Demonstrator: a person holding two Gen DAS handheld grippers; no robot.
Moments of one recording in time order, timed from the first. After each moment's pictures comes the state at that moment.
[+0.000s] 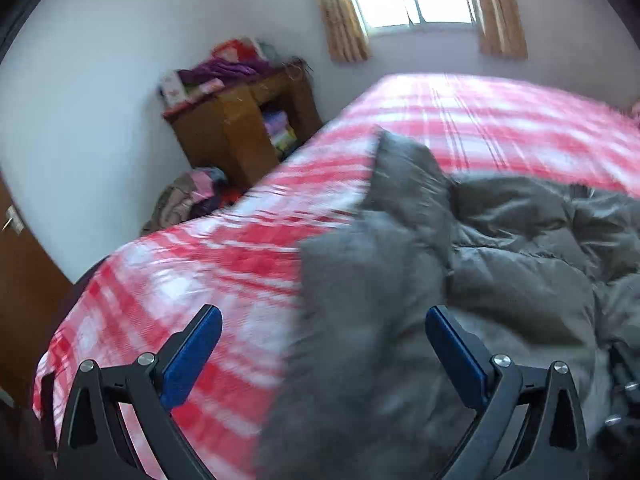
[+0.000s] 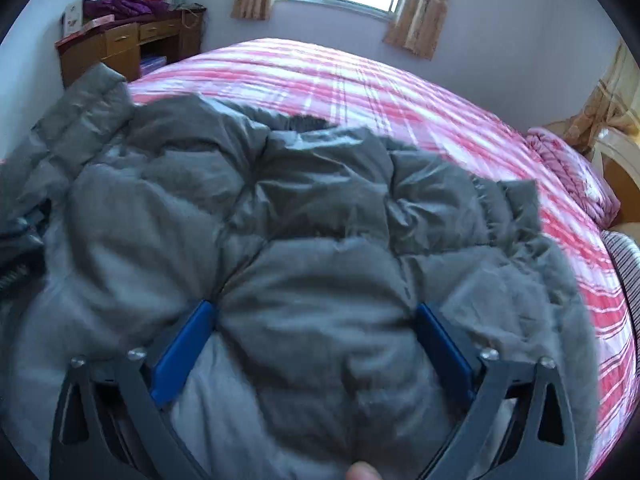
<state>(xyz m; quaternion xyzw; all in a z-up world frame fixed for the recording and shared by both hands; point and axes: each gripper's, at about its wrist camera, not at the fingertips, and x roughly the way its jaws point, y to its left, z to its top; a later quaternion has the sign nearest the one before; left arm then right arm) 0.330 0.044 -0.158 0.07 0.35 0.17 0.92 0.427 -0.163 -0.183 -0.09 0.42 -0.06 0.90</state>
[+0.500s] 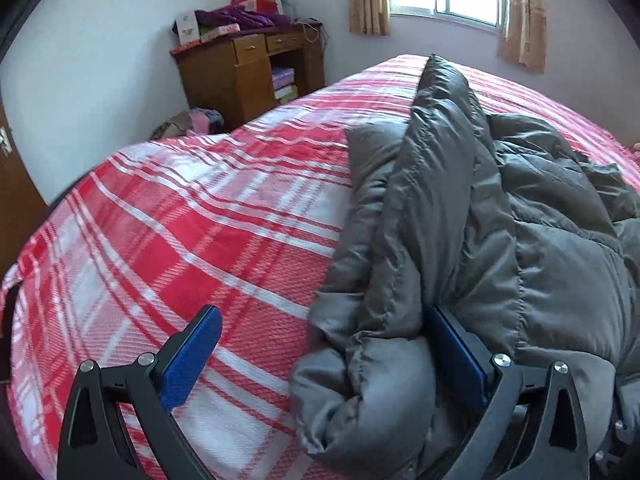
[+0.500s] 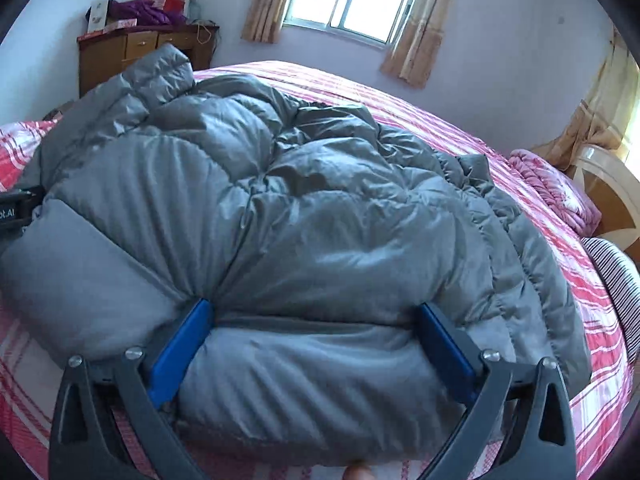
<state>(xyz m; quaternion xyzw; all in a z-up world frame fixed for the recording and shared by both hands) 0.284 0.083 -0.213 -0.04 0.41 0.14 0.90 0.330 -0.131 -0.210 -0.13 0.37 -0.07 0.92</state>
